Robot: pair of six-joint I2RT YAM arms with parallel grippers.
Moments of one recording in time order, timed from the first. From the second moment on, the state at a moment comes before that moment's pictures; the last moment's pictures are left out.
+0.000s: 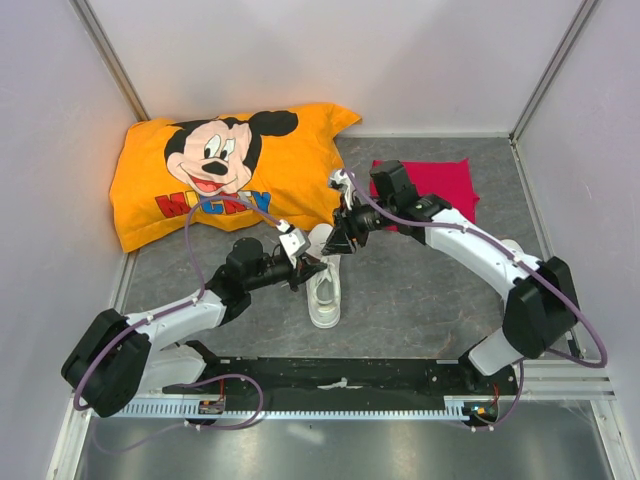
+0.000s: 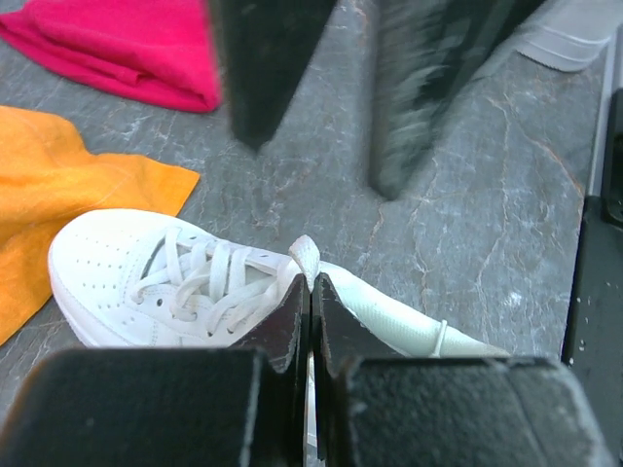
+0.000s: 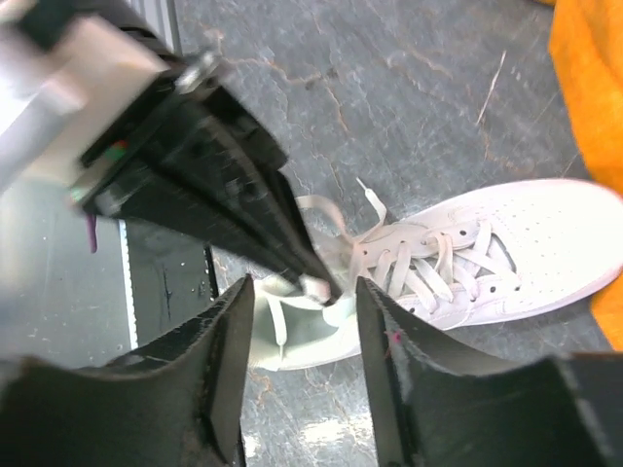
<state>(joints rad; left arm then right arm) -0.64 1.17 0.41 0.56 0.49 0.02 0.59 1.52 1.22 -0.36 -0.81 -0.06</state>
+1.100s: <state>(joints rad) -0.64 1.17 0.43 0.50 0.53 0.11 0.61 1.67 1.25 -0.40 -0.83 0.26</state>
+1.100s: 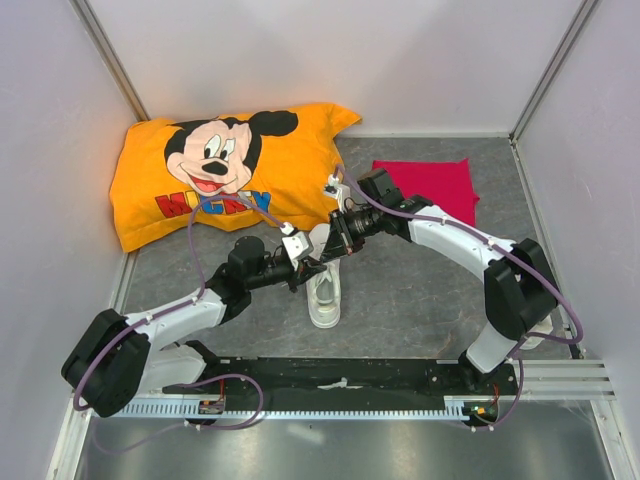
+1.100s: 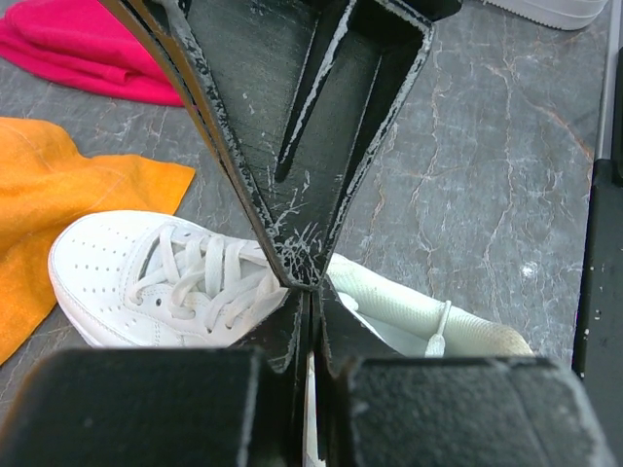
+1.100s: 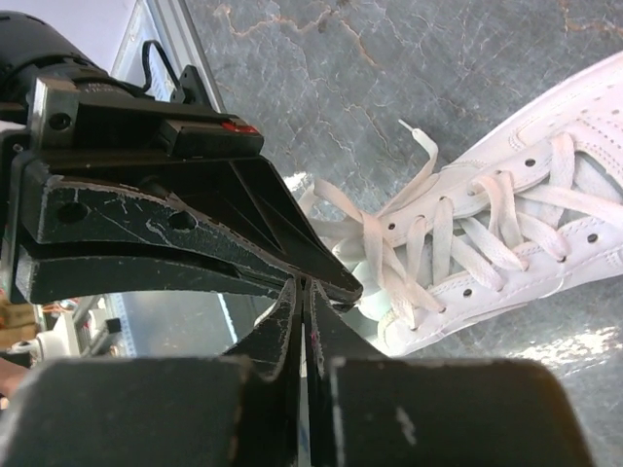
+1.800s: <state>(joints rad) -0.66 0.98 0.40 0.45 0.42 0.21 0.61 1.67 1.20 -0.30 -0.80 0.54</state>
